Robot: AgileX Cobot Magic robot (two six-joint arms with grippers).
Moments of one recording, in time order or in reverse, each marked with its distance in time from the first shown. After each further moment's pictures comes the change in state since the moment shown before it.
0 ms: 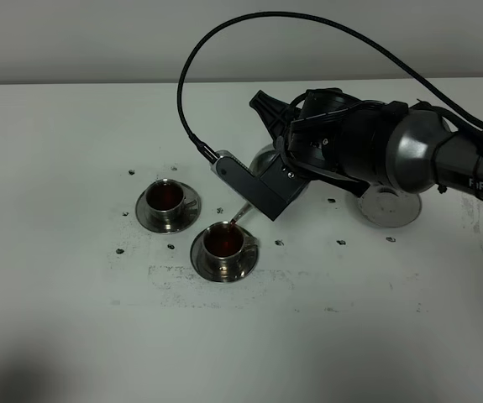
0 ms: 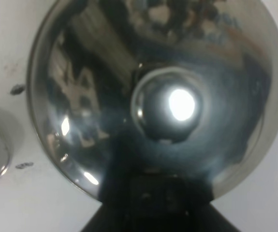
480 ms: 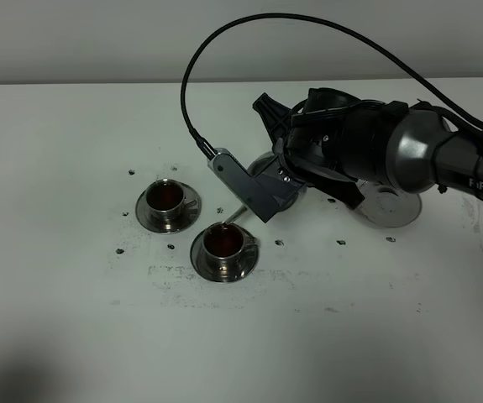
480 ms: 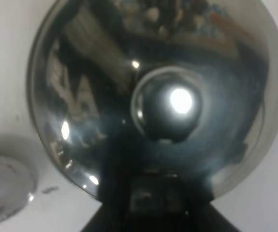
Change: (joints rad) left arm 0.000 0.000 0.000 0.000 0.000 0.000; right arm 0.000 -0.002 0.000 0.102 0.014 0.023
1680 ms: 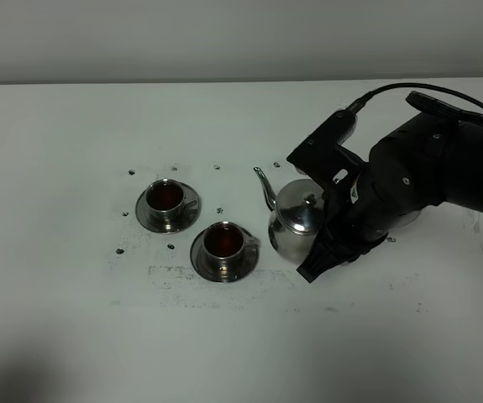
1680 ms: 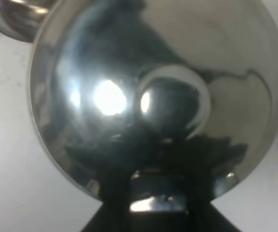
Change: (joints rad) left arm 0.000 0.000 0.000 0.000 0.000 0.000; right arm -0.080 -0.253 0.315 0.619 0.048 1.014
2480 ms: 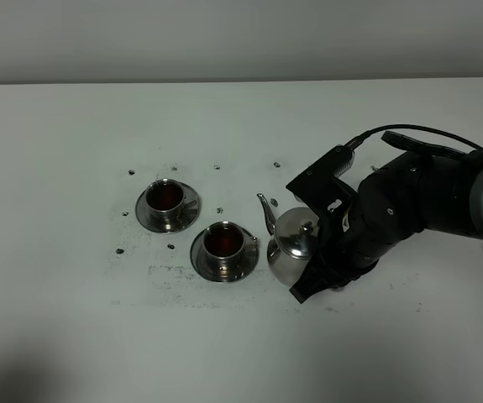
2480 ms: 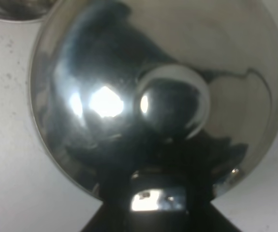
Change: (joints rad) left arm 0.000 0.000 0.000 0.000 0.000 0.000; right arm 0.001 0.081 0.074 0.041 -0.131 0.029
